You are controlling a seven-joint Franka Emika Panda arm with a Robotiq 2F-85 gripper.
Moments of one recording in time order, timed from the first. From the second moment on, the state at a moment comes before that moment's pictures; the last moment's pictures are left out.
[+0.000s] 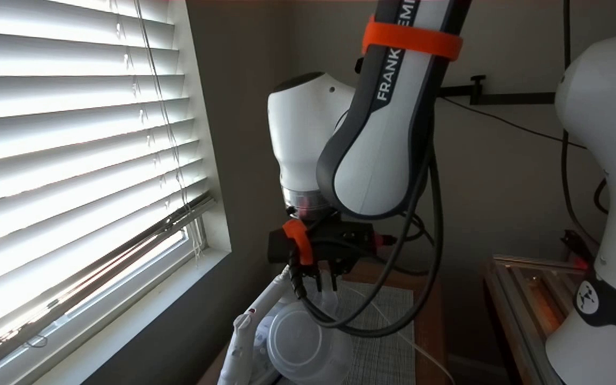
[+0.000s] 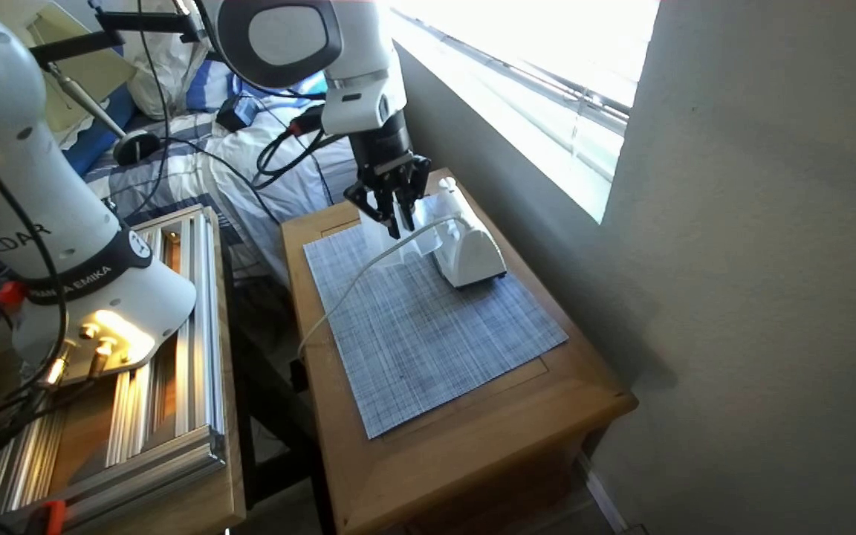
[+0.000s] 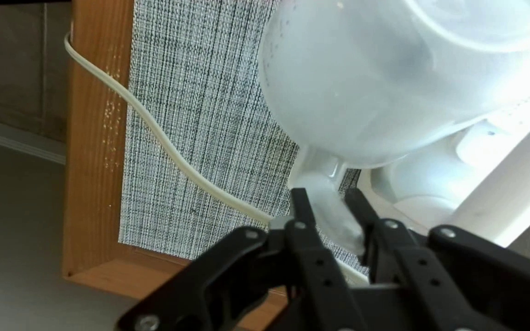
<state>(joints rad) 0.93 0.18 -0.95 -2.74 -0.12 2.84 1.38</state>
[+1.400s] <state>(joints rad) 1.64 0.30 -1.44 -2.74 -0.31 2.71 1.68</state>
